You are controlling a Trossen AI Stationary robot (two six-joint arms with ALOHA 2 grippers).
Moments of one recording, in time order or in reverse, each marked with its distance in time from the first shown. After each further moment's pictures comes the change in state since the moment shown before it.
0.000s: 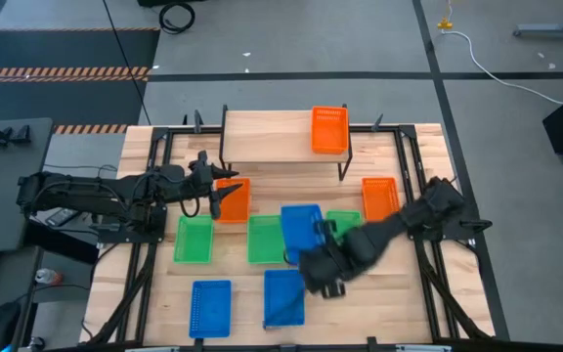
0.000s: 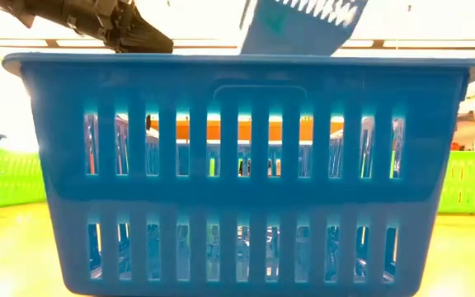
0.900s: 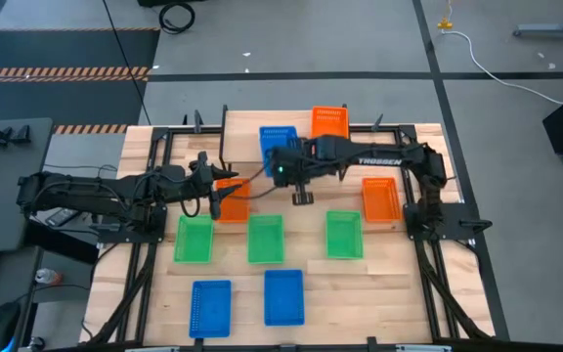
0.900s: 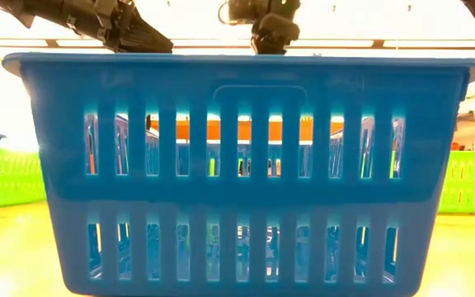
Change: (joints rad) left arm 0.000 0.000 0.000 -0.011 0.000 -0.027; right arm -0.565 0.000 -0.001 0.195 0.023 -0.597
